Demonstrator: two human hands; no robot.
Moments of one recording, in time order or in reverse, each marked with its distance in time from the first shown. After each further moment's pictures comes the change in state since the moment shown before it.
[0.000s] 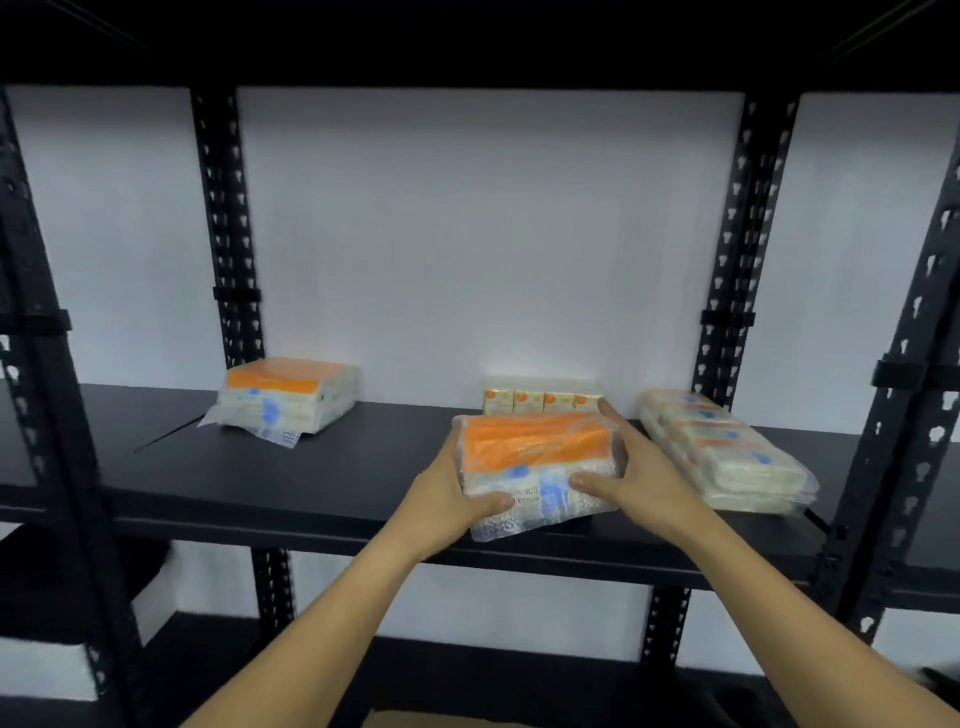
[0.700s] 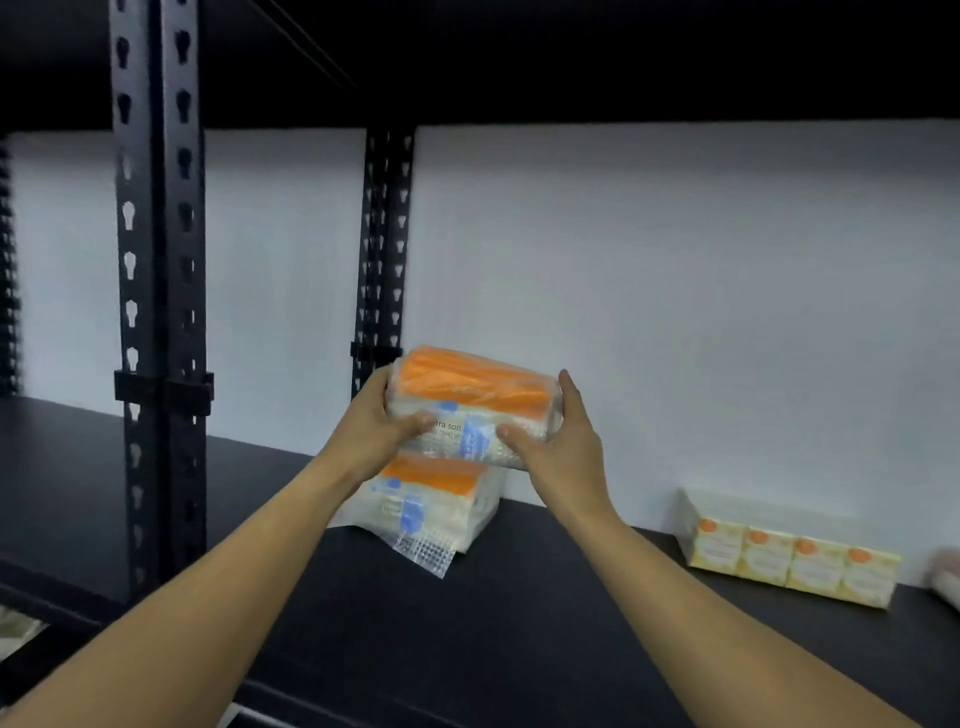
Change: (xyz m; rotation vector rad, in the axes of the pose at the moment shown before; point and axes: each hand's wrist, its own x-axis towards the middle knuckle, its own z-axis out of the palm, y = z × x) left_hand 0.114 -0.109 -0.324 -0.095 0.427 0.045; right_hand 0.234 -0.163 0.260 0.300 0.164 -0.221
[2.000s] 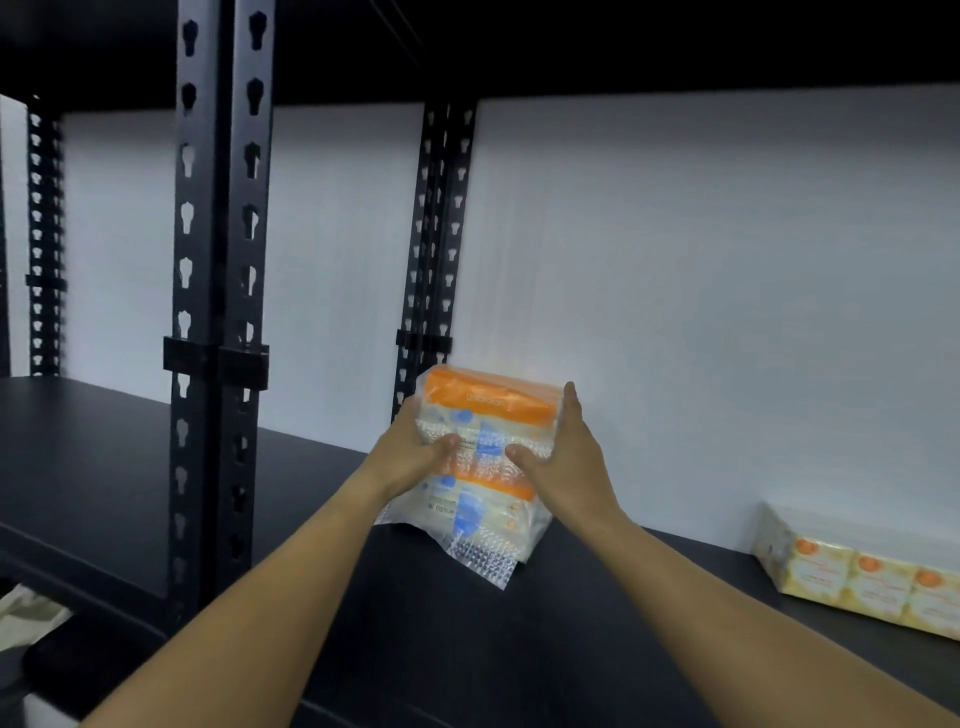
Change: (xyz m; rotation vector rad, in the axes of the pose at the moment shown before) left_hand 0.020 -0.076 -0.025 0.197 -0.044 -0.100; right_hand 0.027 0.047 0.080 -0.303 -0.110 0.017
